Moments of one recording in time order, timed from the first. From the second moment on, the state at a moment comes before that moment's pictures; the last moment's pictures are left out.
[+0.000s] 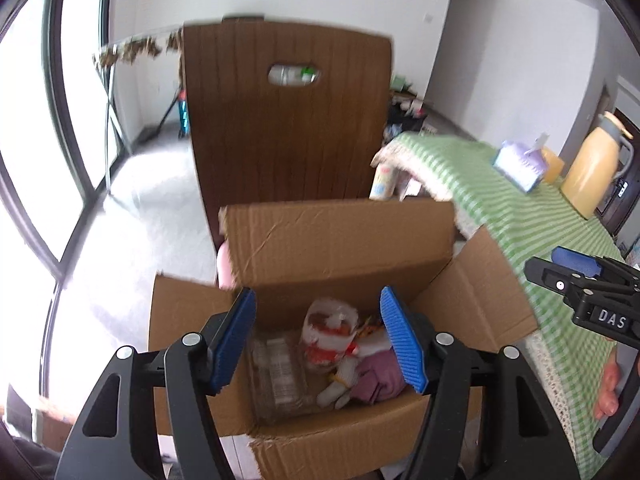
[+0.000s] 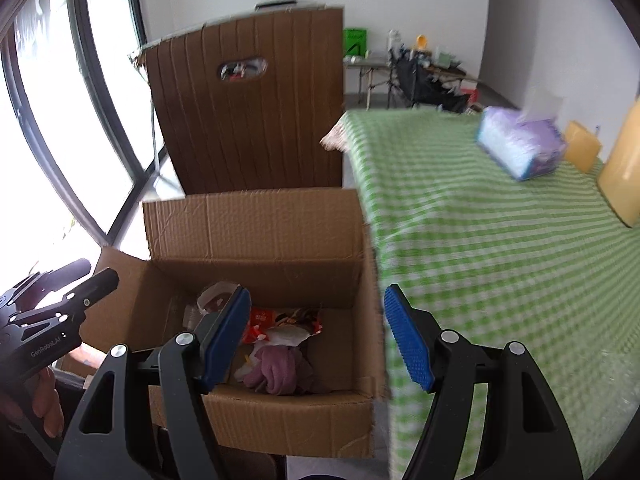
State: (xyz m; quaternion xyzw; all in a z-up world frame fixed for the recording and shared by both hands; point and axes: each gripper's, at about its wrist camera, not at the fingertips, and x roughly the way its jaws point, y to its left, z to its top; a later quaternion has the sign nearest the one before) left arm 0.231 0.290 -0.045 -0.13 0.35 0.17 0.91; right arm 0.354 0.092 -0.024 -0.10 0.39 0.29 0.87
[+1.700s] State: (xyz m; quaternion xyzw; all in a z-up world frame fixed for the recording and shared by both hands) left arm 0.278 -0.209 -0.046 0.06 0.40 -0.27 0.87; right arm 0.168 -0.360 -0.056 0.10 0.40 -0.04 0.91
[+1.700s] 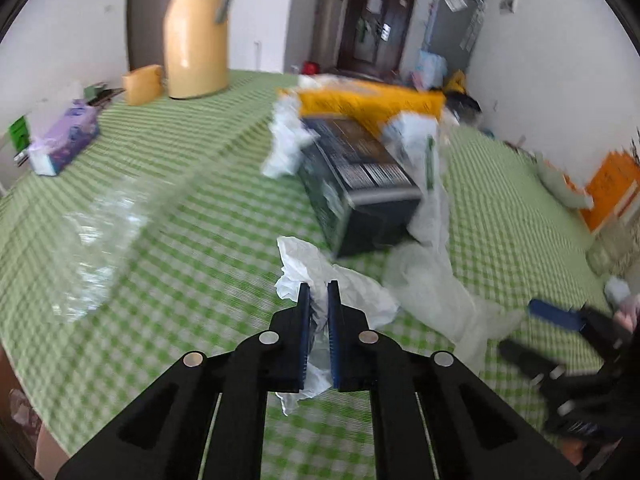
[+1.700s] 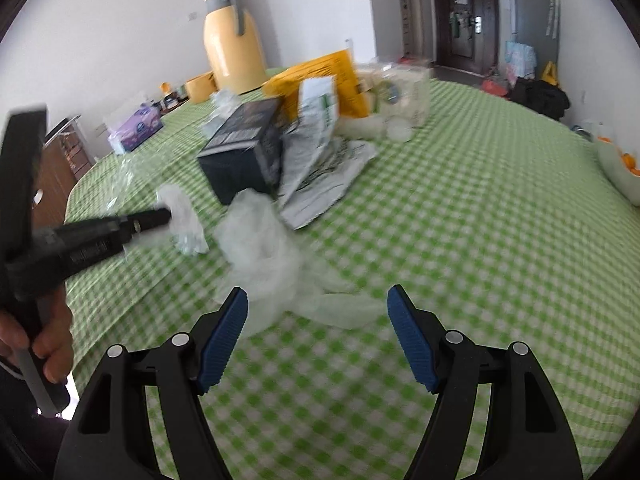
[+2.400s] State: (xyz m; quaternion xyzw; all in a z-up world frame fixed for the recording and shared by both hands) left arm 0.272 -0.073 0.004 -0.04 0.36 -0.19 0.91; right arm 0.168 -0.321 -0.001 0.06 0.35 -0.05 0.93
